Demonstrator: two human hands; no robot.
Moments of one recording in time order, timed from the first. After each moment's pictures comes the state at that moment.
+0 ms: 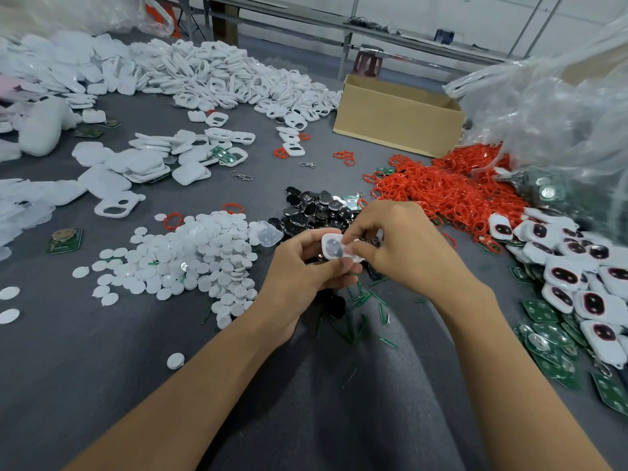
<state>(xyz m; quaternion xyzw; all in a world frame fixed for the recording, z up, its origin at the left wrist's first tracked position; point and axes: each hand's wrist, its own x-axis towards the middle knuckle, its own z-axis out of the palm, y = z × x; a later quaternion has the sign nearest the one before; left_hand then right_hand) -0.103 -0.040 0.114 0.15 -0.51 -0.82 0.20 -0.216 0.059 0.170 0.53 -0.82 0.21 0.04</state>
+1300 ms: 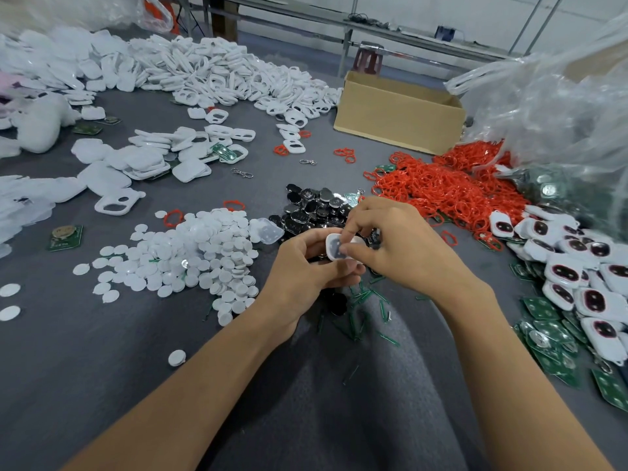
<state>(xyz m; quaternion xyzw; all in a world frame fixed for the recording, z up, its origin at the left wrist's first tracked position) -0.101 -0.040 0.115 0.13 -0.54 -0.81 0.19 -0.215 0.058 0.169 0.55 -0.81 0.21 0.02</state>
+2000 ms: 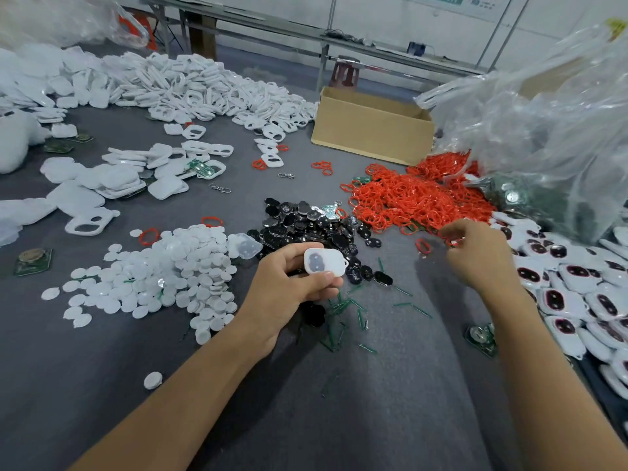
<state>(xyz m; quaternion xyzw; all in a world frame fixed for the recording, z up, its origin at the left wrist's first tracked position) -0.105 -0.040 0.111 0.16 -0.54 -0.80 0.18 -0.299 0.145 0.153 0.20 -0.95 0.21 0.11</state>
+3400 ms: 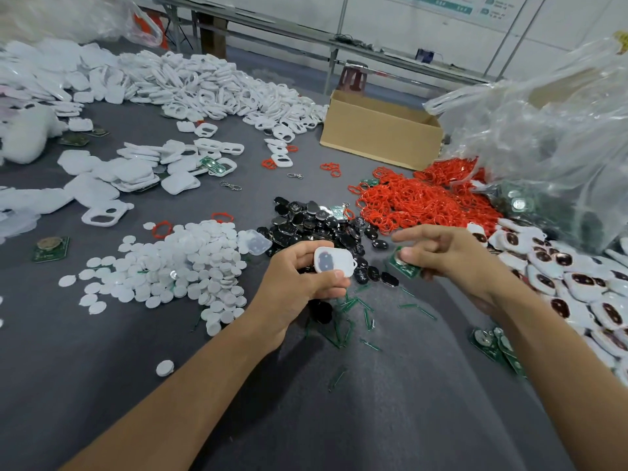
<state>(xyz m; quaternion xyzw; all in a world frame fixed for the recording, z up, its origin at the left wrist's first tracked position) -0.105 -0.040 0.111 0.15 -0.54 -0.81 0.17 -0.265 0.131 0.166 0.34 -0.77 0.49 -0.22</state>
